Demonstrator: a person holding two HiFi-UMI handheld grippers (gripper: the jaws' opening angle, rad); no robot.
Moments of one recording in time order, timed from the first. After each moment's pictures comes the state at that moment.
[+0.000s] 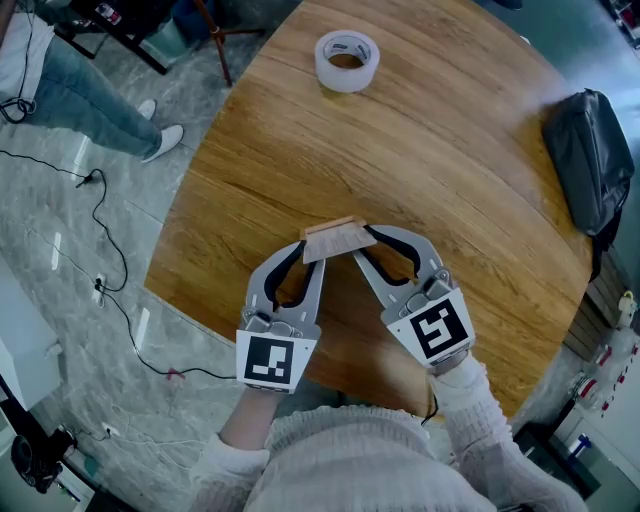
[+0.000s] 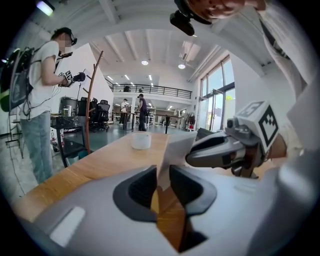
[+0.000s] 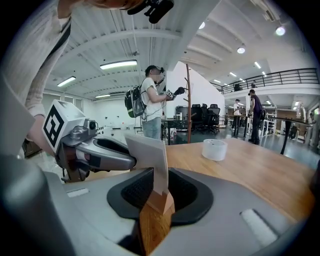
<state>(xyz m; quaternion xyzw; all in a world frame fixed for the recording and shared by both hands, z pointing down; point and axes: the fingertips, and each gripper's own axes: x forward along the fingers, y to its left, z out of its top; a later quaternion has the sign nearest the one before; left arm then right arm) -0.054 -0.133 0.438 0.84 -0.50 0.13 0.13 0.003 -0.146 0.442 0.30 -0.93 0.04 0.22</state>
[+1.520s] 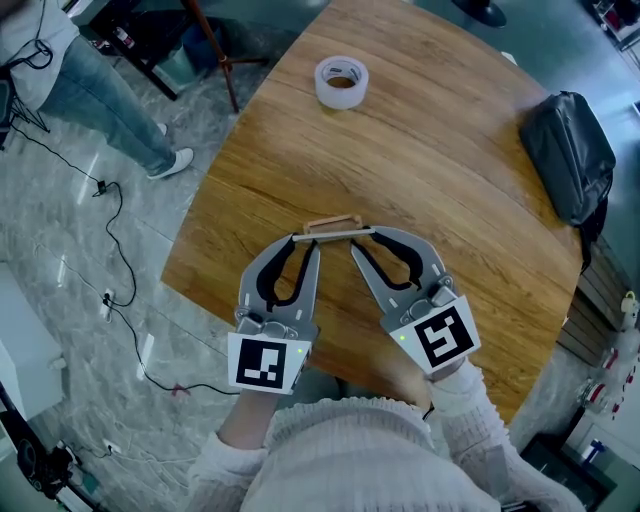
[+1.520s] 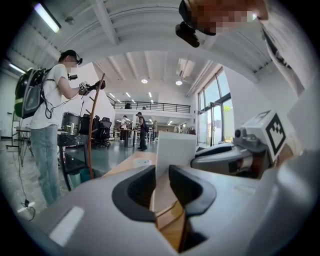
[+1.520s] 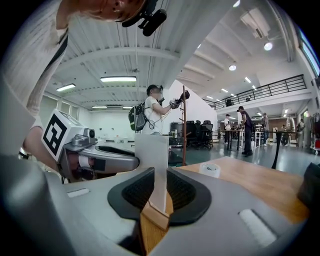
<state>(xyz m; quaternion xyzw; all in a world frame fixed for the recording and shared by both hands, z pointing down) -0.062 -0.112 0.348 0.85 -0.52 0.06 0.08 -0.002 -0.118 0.349 0.35 -0.93 0.01 0.12</state>
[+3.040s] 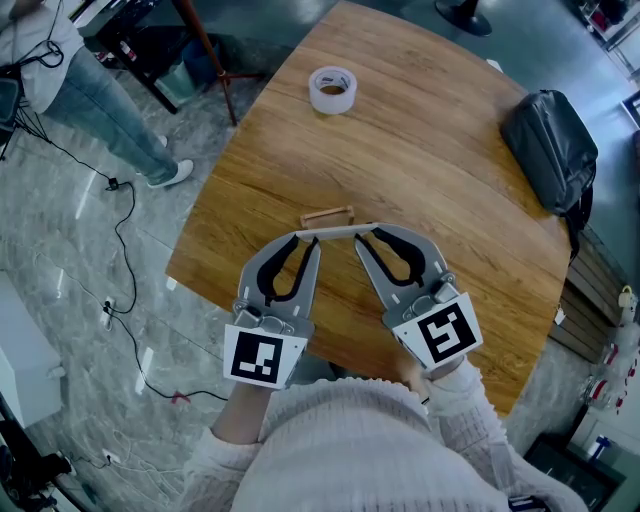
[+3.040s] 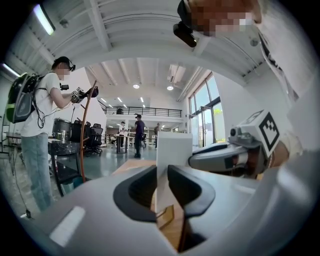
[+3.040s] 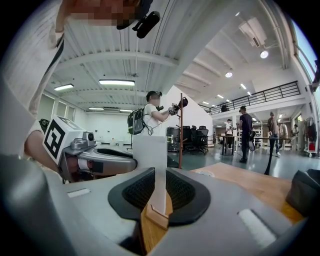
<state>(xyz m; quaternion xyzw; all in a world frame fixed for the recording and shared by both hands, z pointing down) -0.050 -0.080 0.310 0.87 -0.49 0.05 0.04 0.013 -0.087 0.308 0.38 -0.92 0.00 0.10</state>
